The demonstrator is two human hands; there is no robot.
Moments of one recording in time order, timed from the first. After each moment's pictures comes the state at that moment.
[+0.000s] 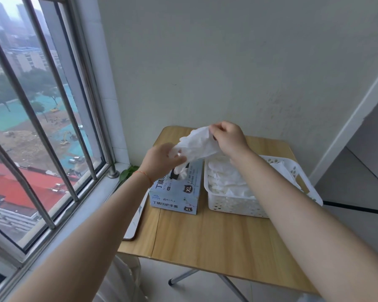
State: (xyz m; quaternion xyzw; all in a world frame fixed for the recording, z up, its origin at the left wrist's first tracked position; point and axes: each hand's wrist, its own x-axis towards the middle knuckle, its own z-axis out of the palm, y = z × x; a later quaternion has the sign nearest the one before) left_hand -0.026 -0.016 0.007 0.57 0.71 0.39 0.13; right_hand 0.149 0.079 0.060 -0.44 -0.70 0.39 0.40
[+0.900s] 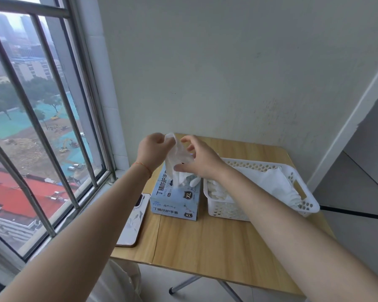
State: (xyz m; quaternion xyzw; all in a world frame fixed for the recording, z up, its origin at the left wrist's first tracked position) left_hand -0.029 -0.008 0.045 0.46 0.72 0.51 0.12; right_hand 0.126 0.038 0.053 -0.35 -0.86 0.31 0.21
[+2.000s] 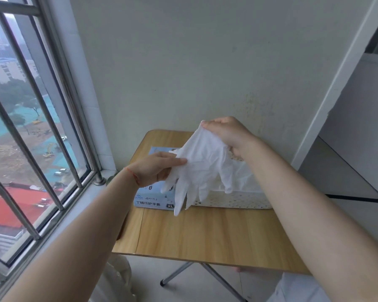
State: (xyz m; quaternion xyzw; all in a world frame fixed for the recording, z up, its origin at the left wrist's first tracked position) left_hand 0.014 -0.033 0.036 0.52 0.50 0.39 0.57; right_hand 0.213 0.054 0.106 -0.45 -0.68 0.49 0.33
